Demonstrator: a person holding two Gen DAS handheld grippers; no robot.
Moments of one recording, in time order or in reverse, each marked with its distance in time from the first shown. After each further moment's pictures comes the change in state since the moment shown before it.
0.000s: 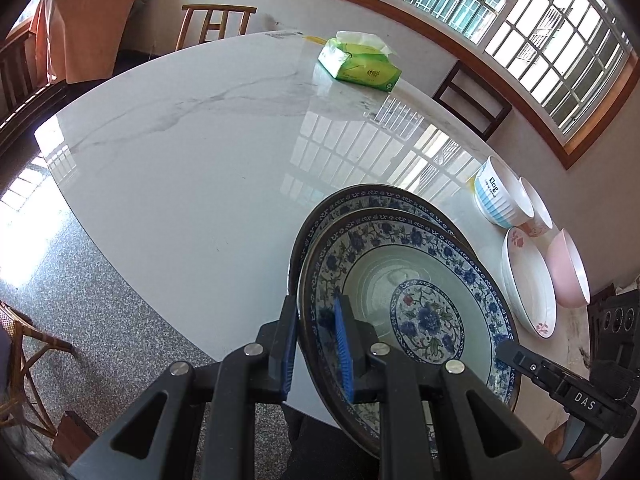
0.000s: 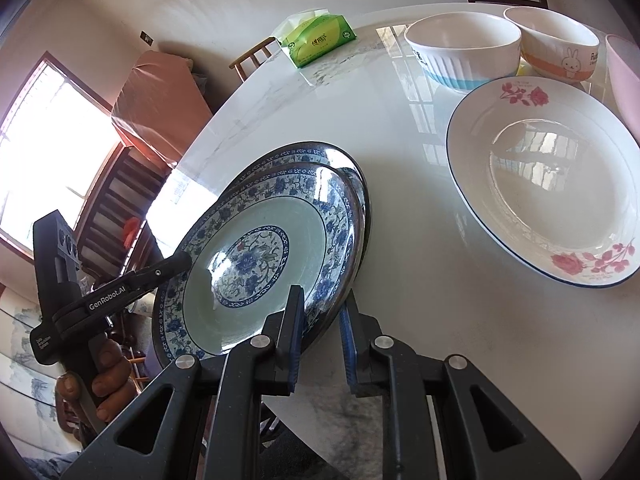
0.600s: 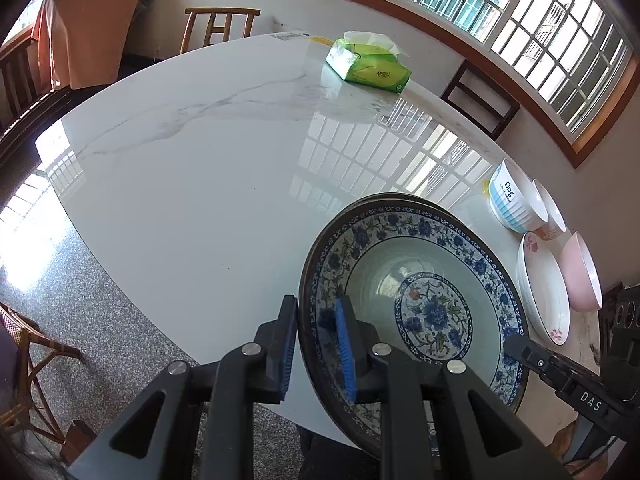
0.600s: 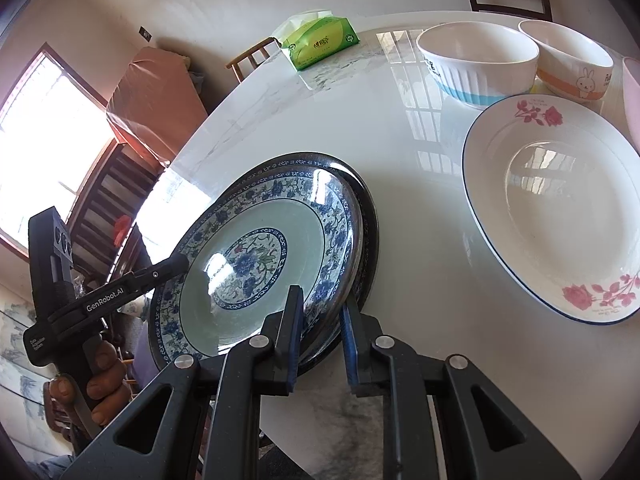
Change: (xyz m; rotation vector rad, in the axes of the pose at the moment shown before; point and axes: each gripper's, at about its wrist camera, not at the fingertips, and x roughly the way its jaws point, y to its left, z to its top) left arm 0.010 0.004 0.010 0.022 -0.014 0.044; right arm 0.005 0.012 0.002 -0.030 -0.014 -0.043
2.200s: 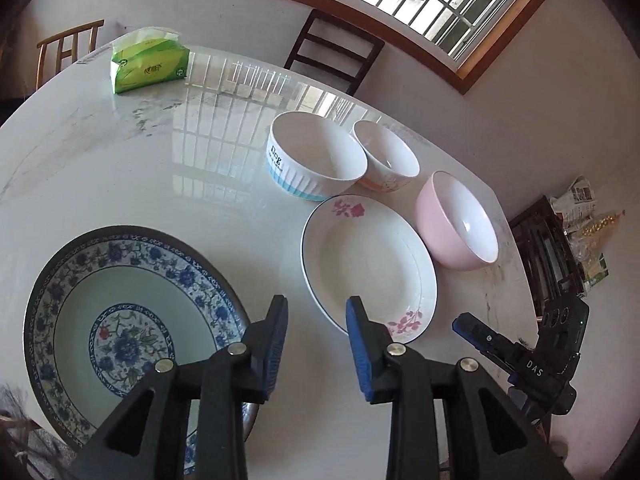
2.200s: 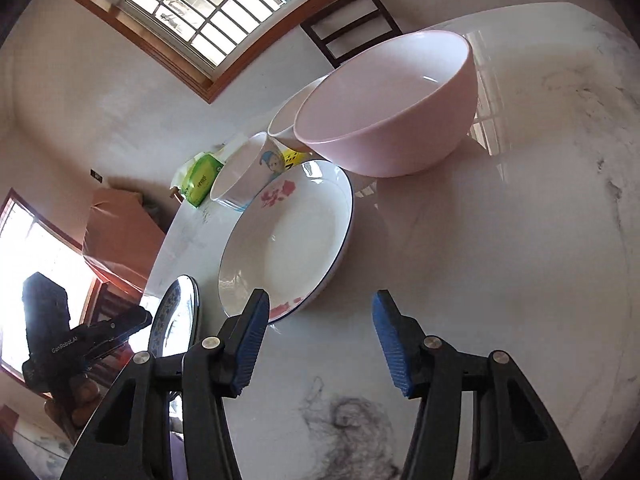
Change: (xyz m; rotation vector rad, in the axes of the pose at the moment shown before) left arm 0.019 -0.204 0.023 0.282 0.151 -0.345; right arm -0.101 -0.182 -0.014 0.384 -0.328 -0.032
